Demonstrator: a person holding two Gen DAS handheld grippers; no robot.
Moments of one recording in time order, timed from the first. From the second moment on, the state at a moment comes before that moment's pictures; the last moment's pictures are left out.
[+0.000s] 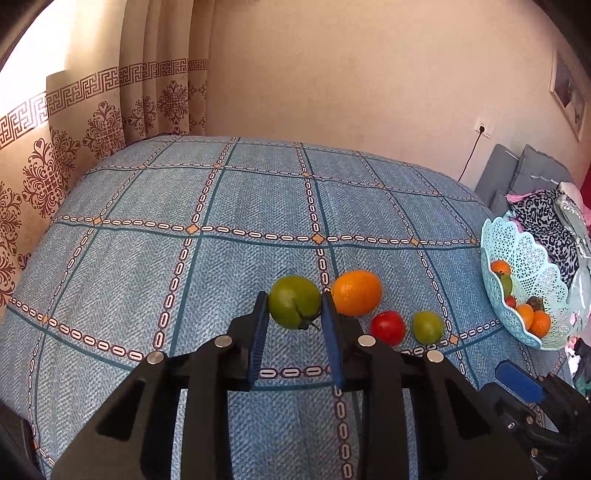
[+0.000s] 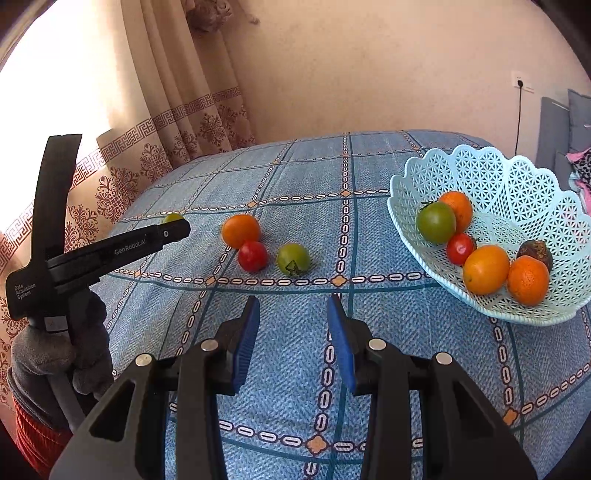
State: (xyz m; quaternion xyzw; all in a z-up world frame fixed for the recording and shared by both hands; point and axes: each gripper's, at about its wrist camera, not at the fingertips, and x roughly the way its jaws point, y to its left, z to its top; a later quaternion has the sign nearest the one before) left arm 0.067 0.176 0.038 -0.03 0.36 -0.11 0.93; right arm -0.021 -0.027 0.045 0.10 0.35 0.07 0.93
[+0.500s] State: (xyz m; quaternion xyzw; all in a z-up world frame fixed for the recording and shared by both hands) left arm 0.063 0.181 0.048 -0.04 0.34 -0.11 0.93; right arm 0.040 -0.006 0.034 0.06 0.38 0.06 0.92
